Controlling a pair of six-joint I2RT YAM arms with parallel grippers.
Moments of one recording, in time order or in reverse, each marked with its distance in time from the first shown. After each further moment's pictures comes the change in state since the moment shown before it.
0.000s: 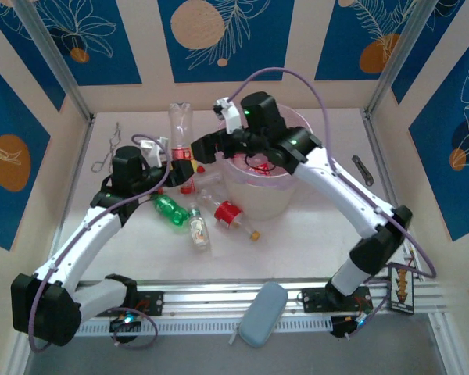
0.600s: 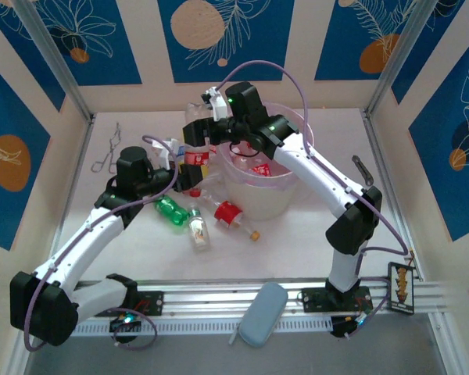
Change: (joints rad) left arm -0.059 0.000 -0.002 0.058 0.106 0.051; right arm -0.034 0.183 0.149 0.047 -0.060 0.095
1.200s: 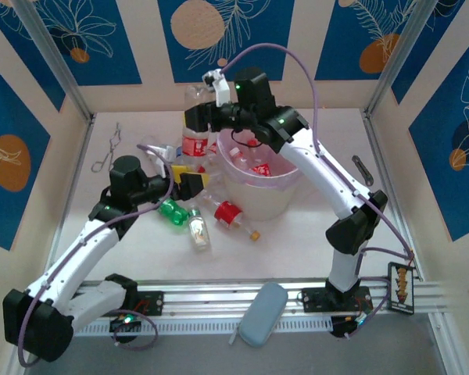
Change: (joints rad) left arm -0.005 -0.123 -0.074 0.018 0.009 0.017; right arm -0.008 -0.002 0.165 -0.014 0.006 -0.036
